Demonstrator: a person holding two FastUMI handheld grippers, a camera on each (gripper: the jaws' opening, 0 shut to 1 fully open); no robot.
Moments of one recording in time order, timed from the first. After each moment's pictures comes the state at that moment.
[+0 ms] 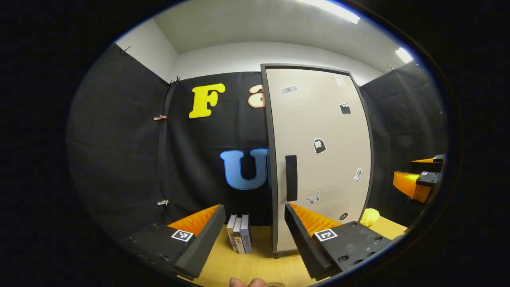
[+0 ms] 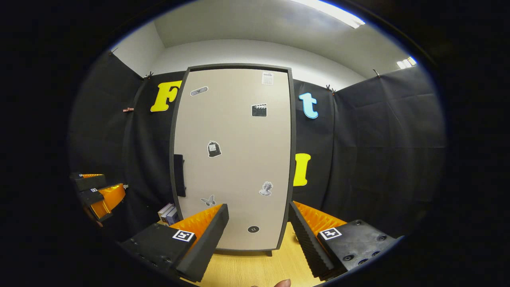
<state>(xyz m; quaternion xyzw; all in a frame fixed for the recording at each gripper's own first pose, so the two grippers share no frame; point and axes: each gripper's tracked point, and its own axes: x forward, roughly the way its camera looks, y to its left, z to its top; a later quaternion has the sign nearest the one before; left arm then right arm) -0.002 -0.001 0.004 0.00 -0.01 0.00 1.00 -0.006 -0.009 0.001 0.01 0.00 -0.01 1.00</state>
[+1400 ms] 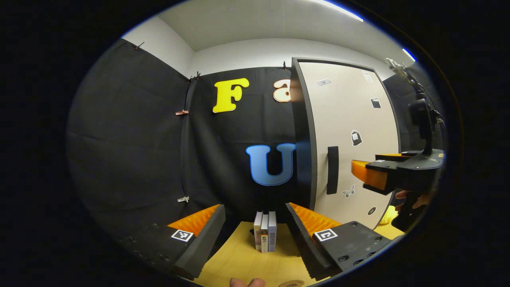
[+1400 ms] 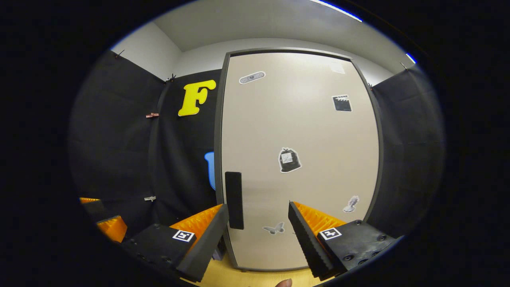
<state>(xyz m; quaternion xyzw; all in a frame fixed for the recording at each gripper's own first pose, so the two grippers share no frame) 0.009 0.088 -0.024 0.00 0.01 0.07 1.00 0.117 0.174 0.007 0.04 -0.01 0.11 0.99</state>
